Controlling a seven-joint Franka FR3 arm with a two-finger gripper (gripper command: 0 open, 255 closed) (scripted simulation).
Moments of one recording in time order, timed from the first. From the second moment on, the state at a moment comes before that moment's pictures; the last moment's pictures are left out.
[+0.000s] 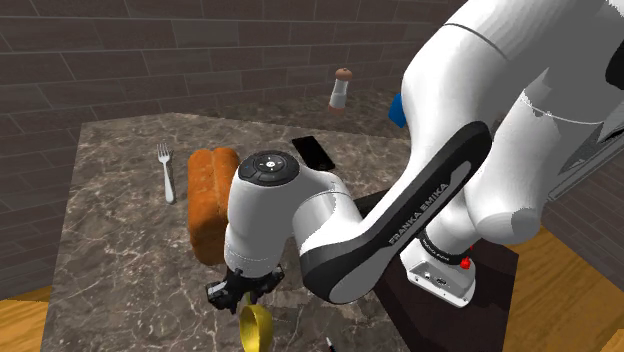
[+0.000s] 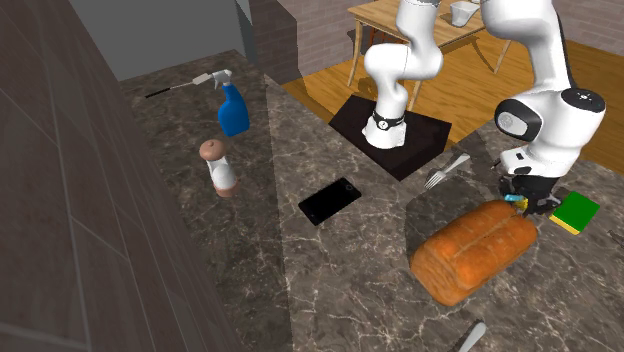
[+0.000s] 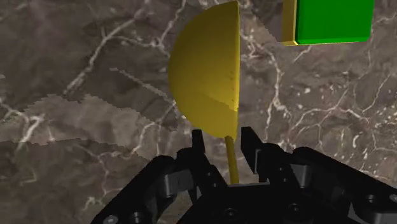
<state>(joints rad) 0.39 0.10 0.63 -2.43 0.09 2.67 1.37</state>
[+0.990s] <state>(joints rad) 0.37 -0.09 0.62 -2.23 -0.30 2.18 1.82</state>
